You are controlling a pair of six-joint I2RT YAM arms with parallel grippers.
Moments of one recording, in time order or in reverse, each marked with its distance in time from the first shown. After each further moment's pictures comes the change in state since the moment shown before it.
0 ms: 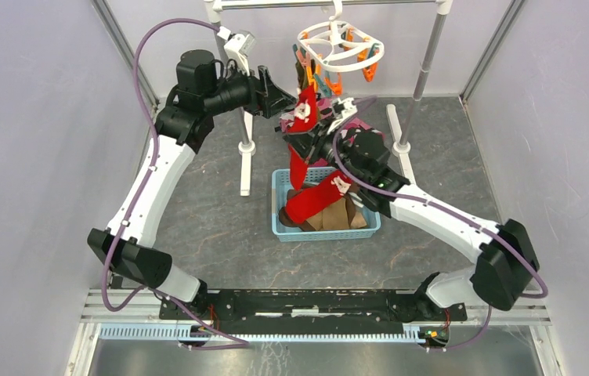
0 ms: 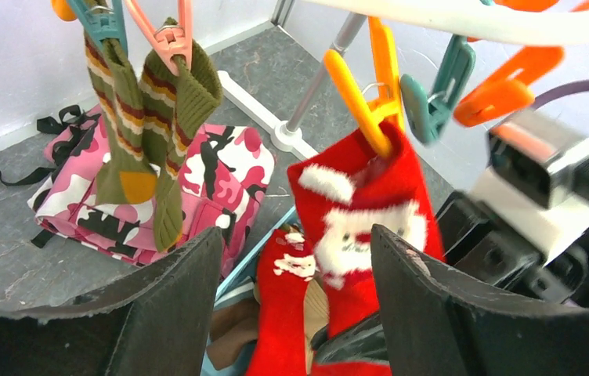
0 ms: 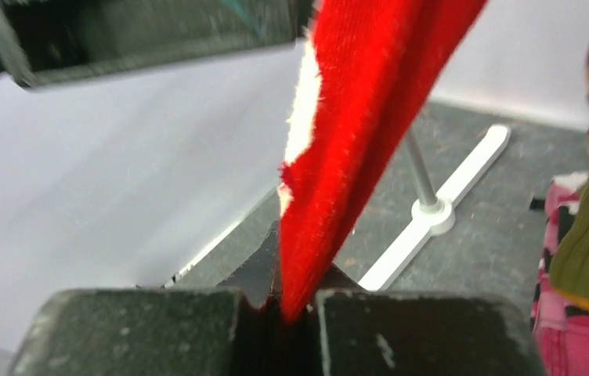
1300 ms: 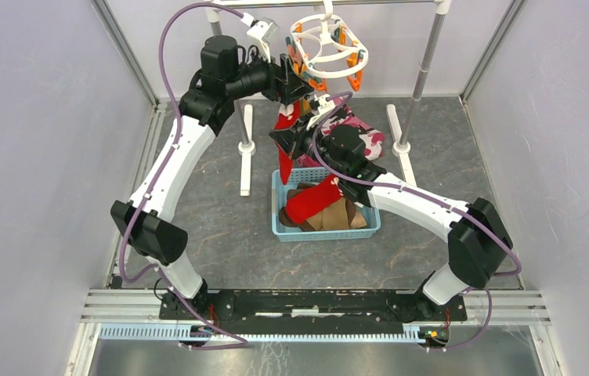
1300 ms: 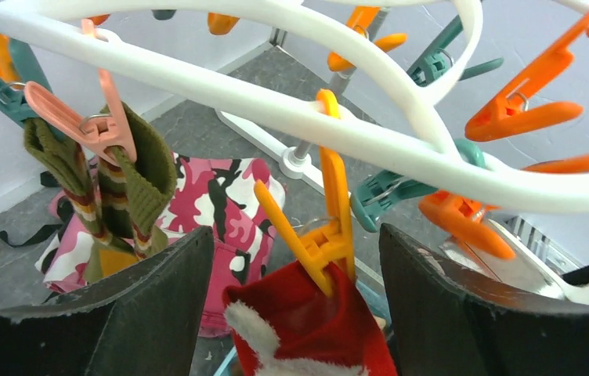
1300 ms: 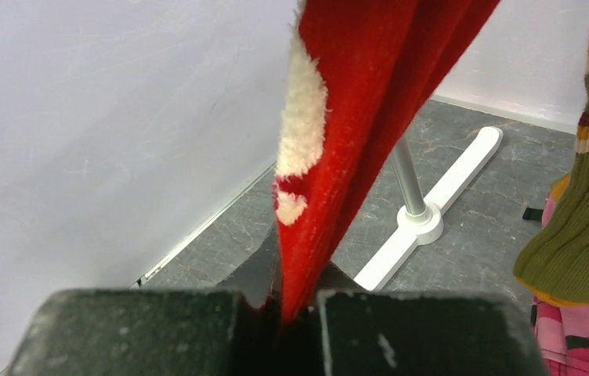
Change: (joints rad) left arm -0.047 0.195 0.169 0.052 -0.009 0.048; right arm 0.046 0.210 0.117 0.019 0.032 -0.064
